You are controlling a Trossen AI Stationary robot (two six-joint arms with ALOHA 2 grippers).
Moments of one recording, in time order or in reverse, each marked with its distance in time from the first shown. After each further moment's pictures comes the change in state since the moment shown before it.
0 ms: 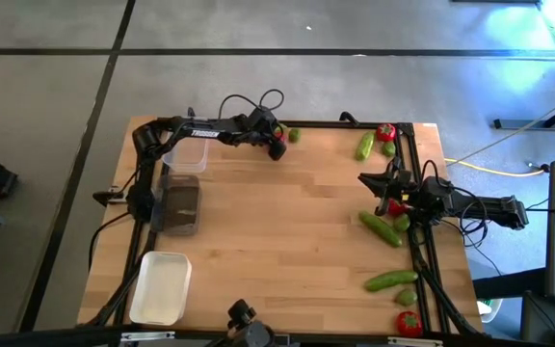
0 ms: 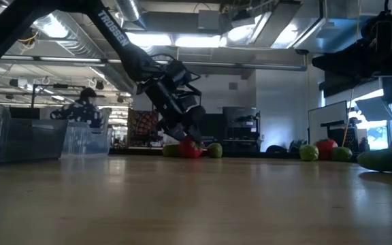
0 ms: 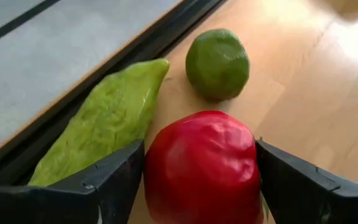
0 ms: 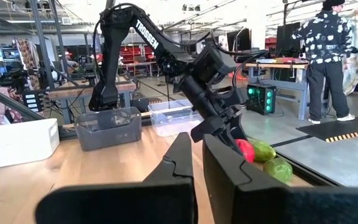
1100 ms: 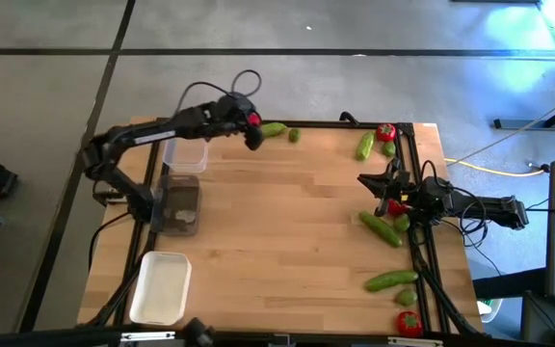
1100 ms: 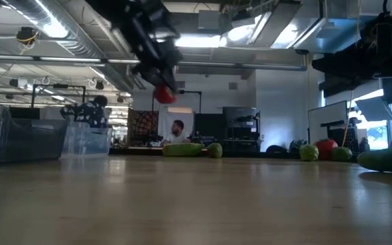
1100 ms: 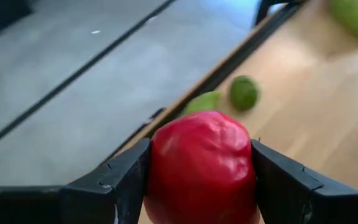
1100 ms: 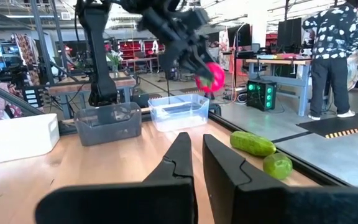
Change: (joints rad) left arm -0.058 -0.491 -0.002 -0.438 -0.291 0.030; right arm 0.000 0.000 0.000 -0.019 -0.003 0.004
